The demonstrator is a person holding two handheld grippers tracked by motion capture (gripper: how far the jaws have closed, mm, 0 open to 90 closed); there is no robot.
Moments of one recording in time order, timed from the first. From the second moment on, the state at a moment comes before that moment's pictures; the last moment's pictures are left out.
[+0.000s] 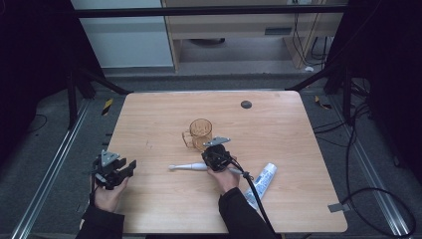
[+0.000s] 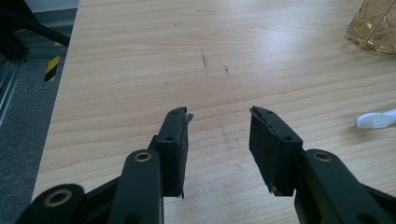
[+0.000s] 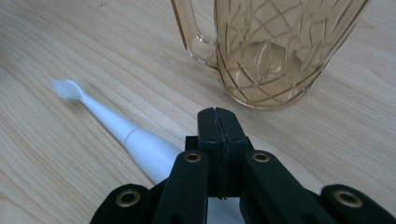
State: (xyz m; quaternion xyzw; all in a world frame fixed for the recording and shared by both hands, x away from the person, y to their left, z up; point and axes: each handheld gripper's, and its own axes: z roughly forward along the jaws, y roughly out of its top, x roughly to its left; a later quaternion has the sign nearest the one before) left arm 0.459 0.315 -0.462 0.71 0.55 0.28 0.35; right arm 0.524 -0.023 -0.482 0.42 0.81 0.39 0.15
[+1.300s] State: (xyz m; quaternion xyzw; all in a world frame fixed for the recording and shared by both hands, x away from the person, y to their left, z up) left arm 0.459 0.313 -0.462 0.71 0.55 0.28 0.35; right arm 0.495 -0.034 -0.486 0.41 0.82 0.38 0.14
